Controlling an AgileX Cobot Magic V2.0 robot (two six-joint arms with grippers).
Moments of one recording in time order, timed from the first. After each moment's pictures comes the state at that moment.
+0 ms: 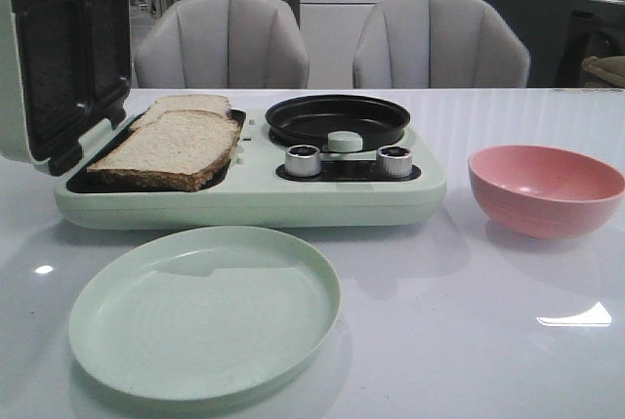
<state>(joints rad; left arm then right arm) 0.25 1.72 -1.22 -1.48 0.88 0.83 0.30 0.03 -0.27 0.09 0.42 0.02</state>
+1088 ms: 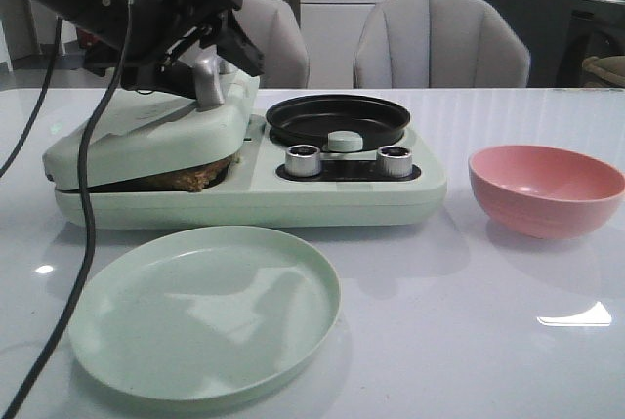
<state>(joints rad) -0.33 1.79 -1.22 -1.28 0.45 0.97 0.30 0.03 -0.27 0.09 0.42 0.02</state>
